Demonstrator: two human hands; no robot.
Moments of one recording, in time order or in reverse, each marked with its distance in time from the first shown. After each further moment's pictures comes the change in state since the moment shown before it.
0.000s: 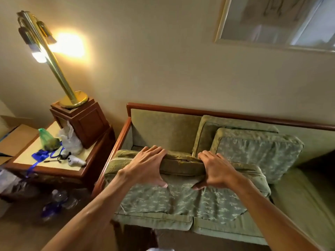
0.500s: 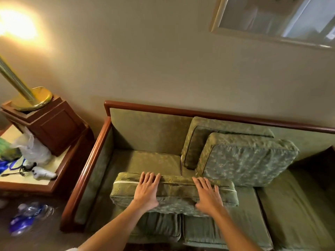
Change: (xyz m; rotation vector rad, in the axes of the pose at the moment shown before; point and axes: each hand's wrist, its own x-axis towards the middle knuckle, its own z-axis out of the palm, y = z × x) left_hand 0.104 -0.028 0.198 -0.049 -0.285 -0.268; right_hand 0.079 0.108 0.148 0.004 -0.237 0.380
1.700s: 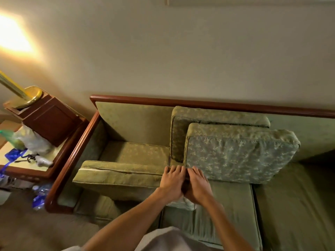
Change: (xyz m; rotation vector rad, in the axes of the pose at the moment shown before) left_hand 0.090 0.274 -0.030 0.011 -0.037 0.021; right_hand 0.003 0.155 -0.038 0.456 0.104 -0.230
